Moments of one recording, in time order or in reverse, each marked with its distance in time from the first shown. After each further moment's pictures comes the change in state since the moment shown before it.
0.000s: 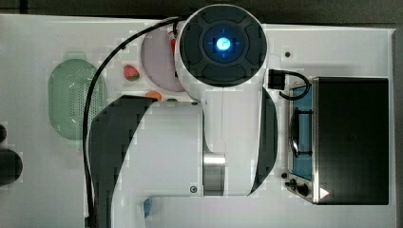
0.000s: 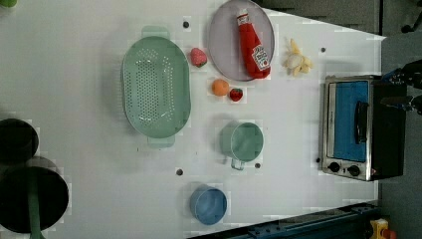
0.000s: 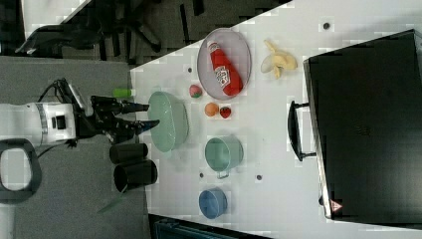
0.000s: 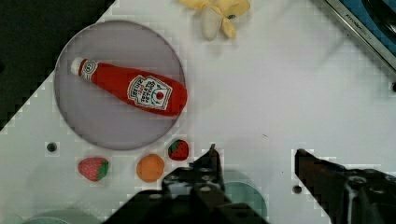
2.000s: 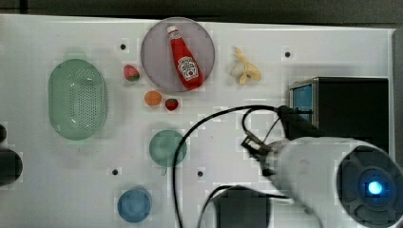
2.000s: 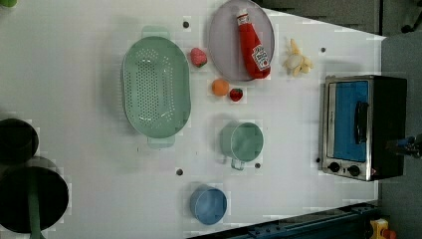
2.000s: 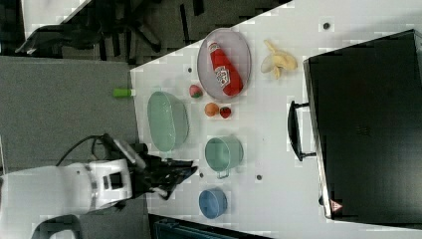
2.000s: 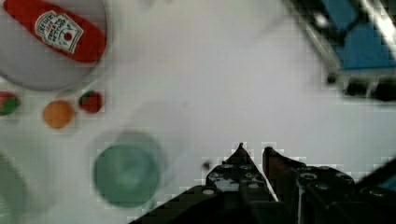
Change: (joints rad) arm -0.056 -0.295 -0.200 -0.358 -0.013 0.020 -0.458
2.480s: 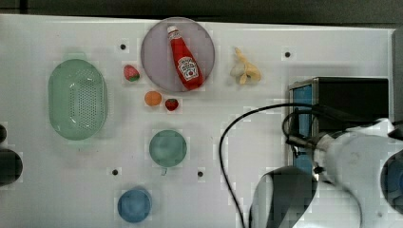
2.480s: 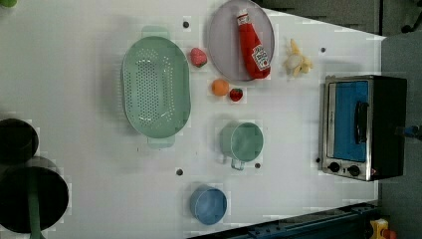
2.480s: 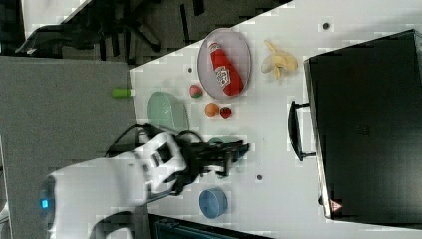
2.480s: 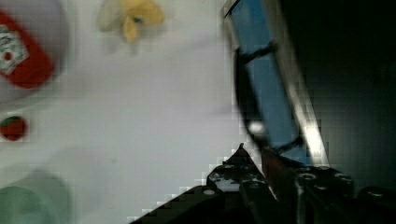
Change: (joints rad) arm -0.036 0.118 -0.137 -0.029 -0.097 0.278 -0.434
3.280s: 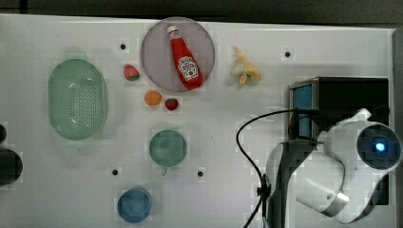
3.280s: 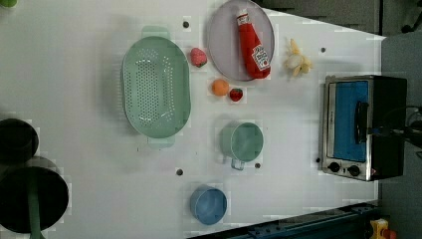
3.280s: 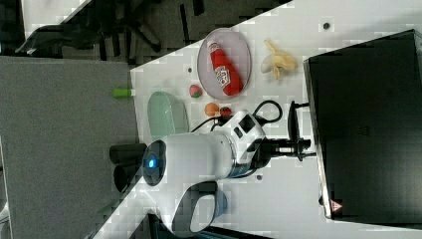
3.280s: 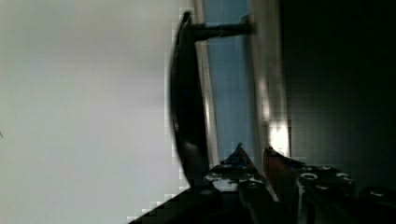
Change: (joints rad) arm -0.040 0.291 -0.069 -0.043 -0.008 0.248 -0.294
